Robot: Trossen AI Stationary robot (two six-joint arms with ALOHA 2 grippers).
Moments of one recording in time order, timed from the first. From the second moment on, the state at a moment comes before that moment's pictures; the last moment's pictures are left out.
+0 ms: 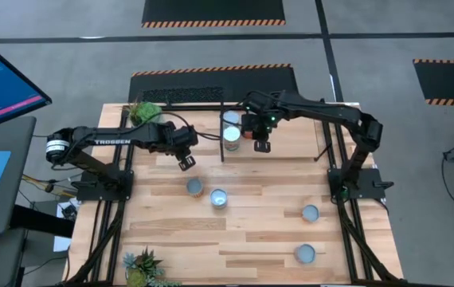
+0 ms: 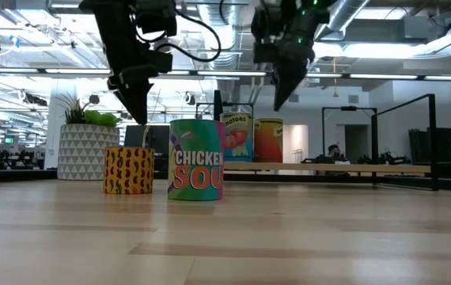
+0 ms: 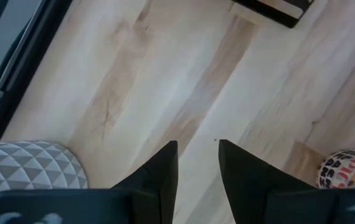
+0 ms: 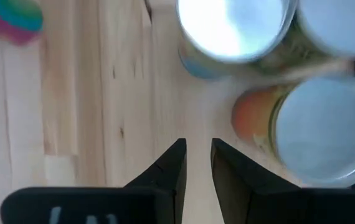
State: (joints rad) left arm 0.24 1.40 1.04 -0.86 -0.30 -0.25; right arm -0.40 1.76 1.58 -1.03 -0.11 -0.36
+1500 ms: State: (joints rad) left arm 0.30 1.40 1.04 -0.86 -0.25 -0.25; right arm -0.45 1.80 1.58 -1.23 -0.11 -0.31
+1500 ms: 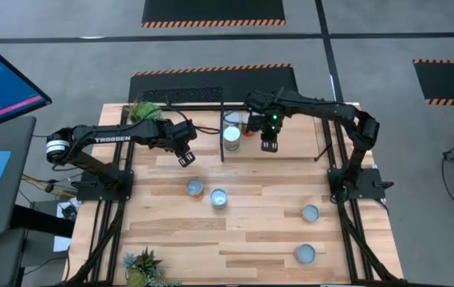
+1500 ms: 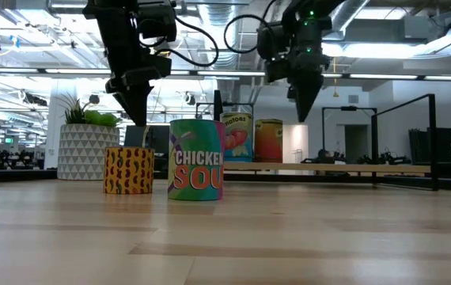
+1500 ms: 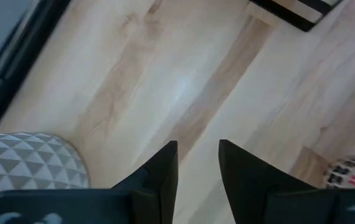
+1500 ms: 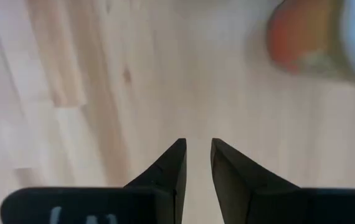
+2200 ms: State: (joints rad) left arm 0.23 1.41 1.04 -0.88 -0.02 -0.20; right arm -0.06 1.73 1.58 -1.09 -0.05 0.37
